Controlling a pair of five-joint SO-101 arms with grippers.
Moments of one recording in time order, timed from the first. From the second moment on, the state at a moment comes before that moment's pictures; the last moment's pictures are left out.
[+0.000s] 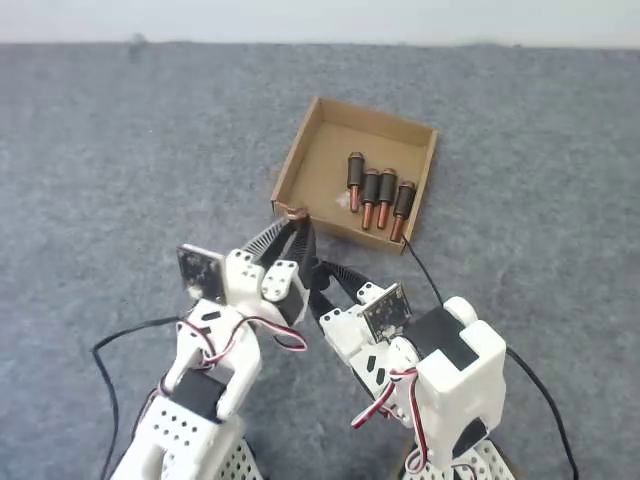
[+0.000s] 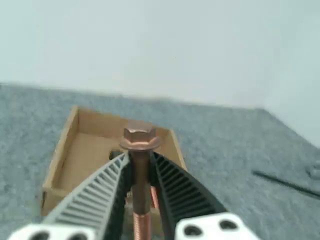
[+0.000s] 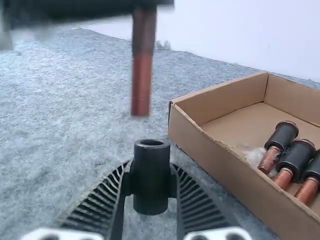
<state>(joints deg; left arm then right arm) 19.4 -86.8 97.6 9.9 23.2 -39.6 19.5 90.0 -90.9 -0.9</state>
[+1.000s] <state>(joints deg) 21.2 -89.5 97.7 17.1 23.2 -39.6 19.5 90.0 -93.6 -5.7</state>
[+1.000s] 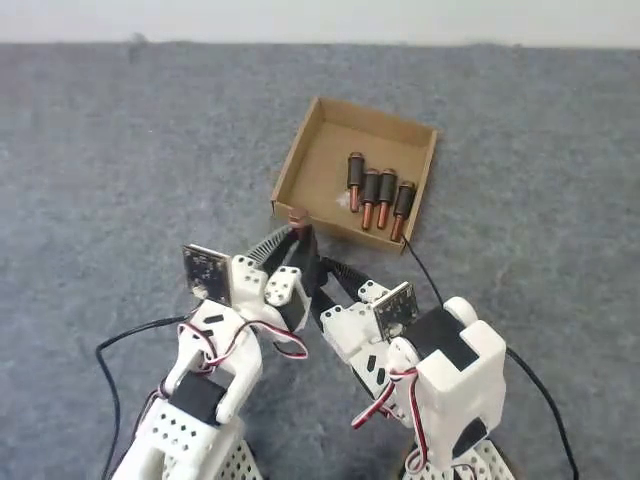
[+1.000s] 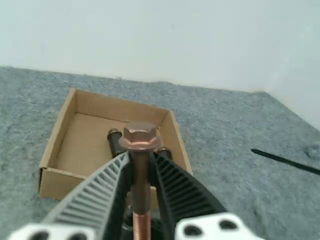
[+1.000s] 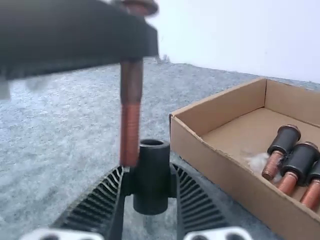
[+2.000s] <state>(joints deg) 18.4 -89.5 97.7 13.1 23.2 -39.7 19.5 90.1 -93.6 -5.7</state>
